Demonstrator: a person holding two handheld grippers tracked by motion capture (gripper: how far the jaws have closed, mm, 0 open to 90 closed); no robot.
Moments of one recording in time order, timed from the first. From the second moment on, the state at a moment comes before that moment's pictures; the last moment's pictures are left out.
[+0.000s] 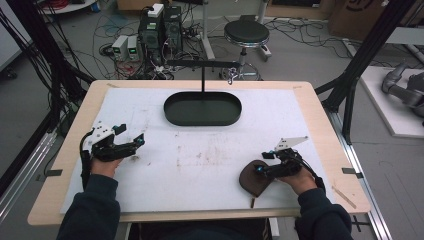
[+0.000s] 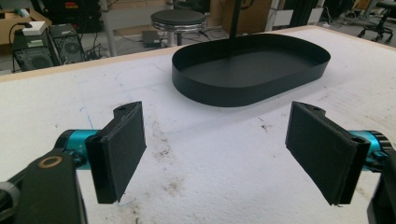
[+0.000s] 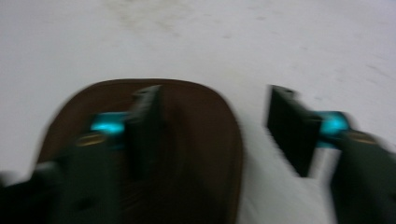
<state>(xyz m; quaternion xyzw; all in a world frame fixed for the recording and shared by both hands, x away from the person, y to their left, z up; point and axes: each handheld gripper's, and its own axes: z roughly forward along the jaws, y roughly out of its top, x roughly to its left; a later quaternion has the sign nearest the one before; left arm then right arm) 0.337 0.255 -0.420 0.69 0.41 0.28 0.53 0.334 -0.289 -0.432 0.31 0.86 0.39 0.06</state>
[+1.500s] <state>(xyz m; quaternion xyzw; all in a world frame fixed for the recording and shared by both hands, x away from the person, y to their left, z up) 0.336 0.255 -0.420 0.69 0.41 0.28 0.52 0.309 -0.271 -0.419 0.32 0.86 0.36 0.15</state>
